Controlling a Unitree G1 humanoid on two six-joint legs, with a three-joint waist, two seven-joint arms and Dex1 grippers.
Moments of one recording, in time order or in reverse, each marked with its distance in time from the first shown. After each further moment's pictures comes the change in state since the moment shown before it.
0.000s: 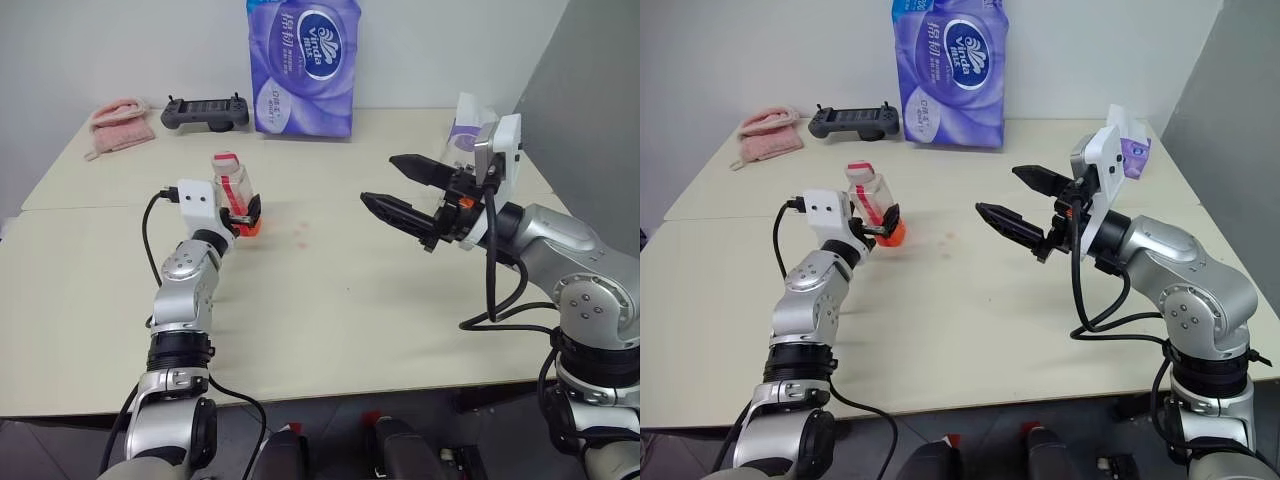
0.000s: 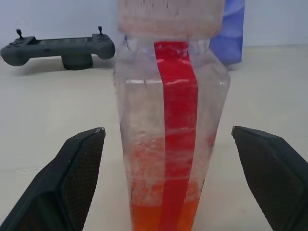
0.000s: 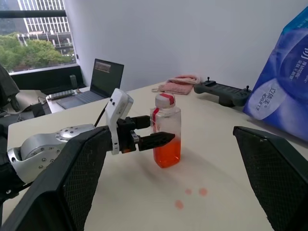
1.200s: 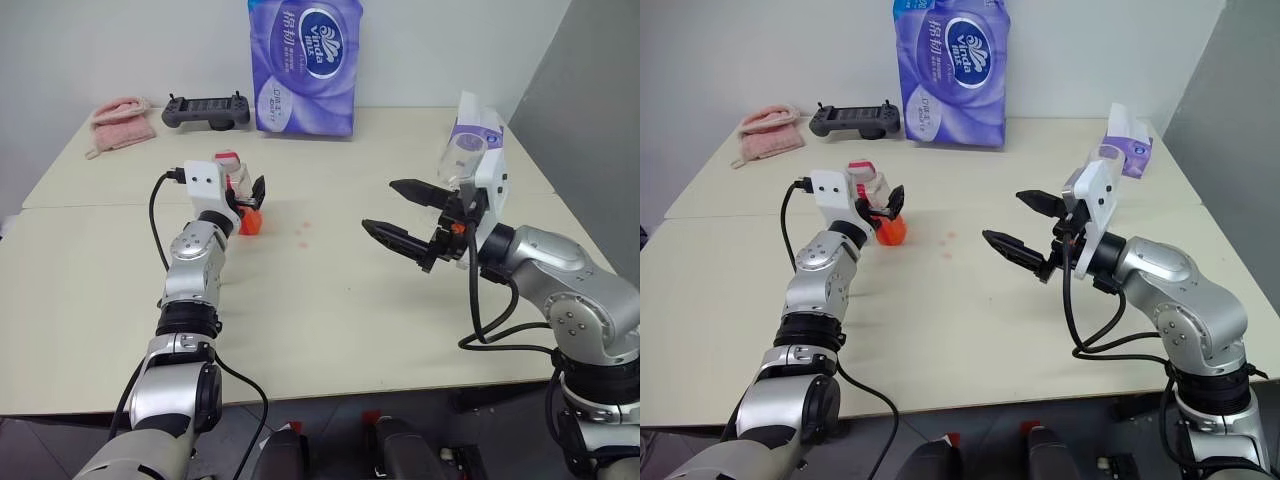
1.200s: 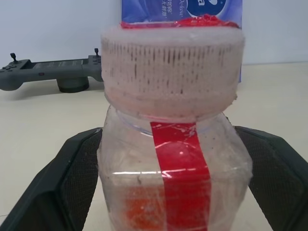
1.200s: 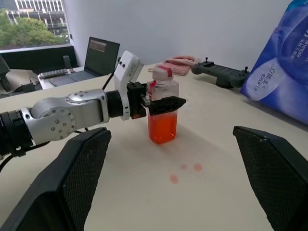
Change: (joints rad) left arm -0.165 0.013 -0.011 0.242 0.011 -0.165 -0.019; right arm 0.120 -0.042 0.092 0.030 -0.151 -0.177 0.095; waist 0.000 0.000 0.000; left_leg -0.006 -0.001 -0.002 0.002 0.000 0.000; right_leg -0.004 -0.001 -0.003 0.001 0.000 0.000
